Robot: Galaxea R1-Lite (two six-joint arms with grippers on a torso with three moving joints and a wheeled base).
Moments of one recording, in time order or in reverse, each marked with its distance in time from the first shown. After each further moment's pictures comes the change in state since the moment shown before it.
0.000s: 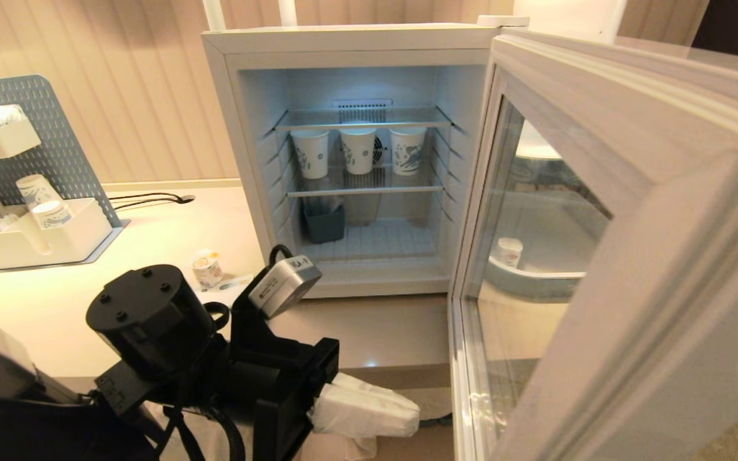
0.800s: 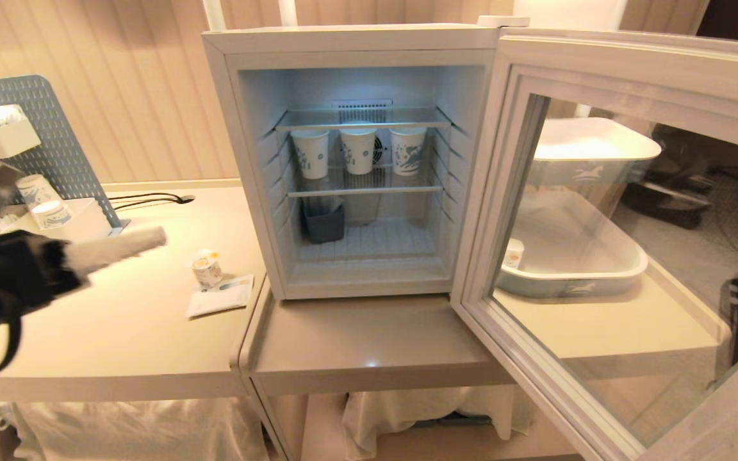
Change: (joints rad) left arm 0.880 -0.426 -0.085 0.498 0.044 -0.014; right arm 0.000 0.000 0.000 0.000 0.000 0.000
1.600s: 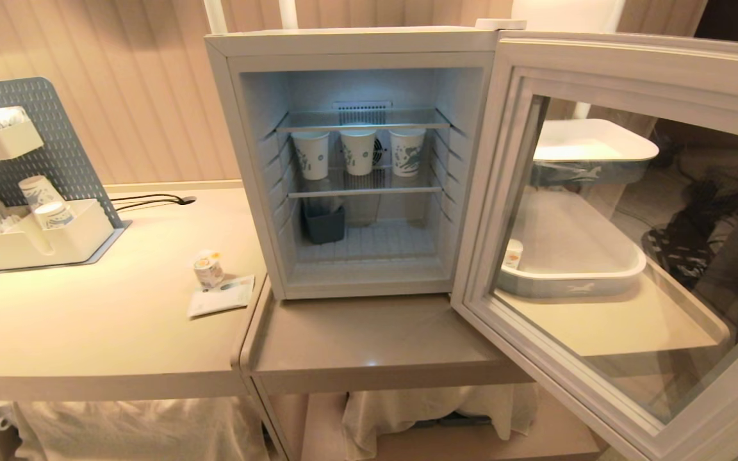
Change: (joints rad) left arm -0.137 -0.931 -0.913 2.081 0.061 -0.047; right arm 0.000 0.000 0.000 0.000 0.000 0.000
